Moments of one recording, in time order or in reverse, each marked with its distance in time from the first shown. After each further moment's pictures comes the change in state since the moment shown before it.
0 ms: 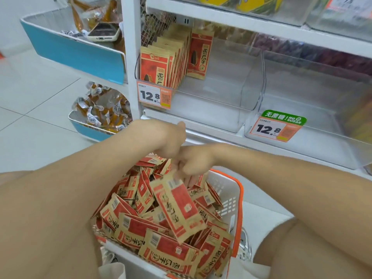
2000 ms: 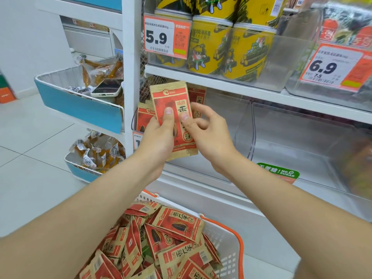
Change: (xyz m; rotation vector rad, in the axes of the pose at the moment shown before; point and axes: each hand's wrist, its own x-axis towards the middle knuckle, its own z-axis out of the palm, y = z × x) left_hand 0.021 -0.003 -0.052 -1.745 0.905 0.105; right_hand -0.050 -0.035 -0.098 0.689 1.162 -0.568
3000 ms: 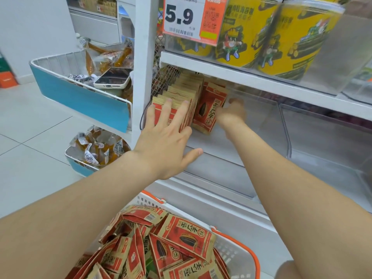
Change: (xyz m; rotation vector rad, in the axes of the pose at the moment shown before) left_hand 0.060 -0.034 -0.044 1.816 -0.194 0.685; right_hand 0.150 0.061 -0.009 -0.528 0.368 0.270
